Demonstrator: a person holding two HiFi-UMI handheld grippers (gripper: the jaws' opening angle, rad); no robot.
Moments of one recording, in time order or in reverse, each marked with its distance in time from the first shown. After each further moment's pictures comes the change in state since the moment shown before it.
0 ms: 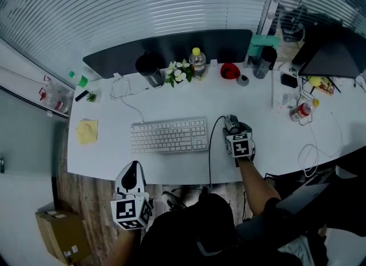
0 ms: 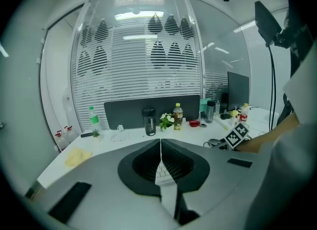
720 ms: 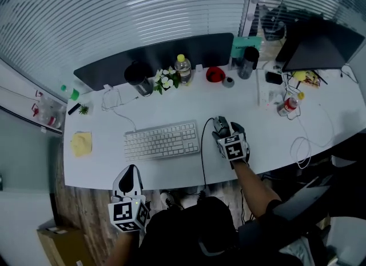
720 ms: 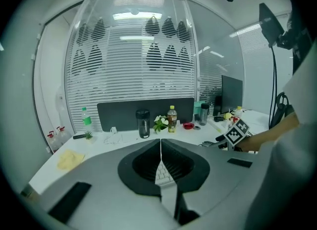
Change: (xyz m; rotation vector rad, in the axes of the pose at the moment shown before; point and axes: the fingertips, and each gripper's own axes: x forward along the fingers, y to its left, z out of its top) left arm 0.002 -0.008 0.003 -0.001 -0.019 -0.073; right arm -0.039 0.012 0.019 -0.047 -0.033 0.014
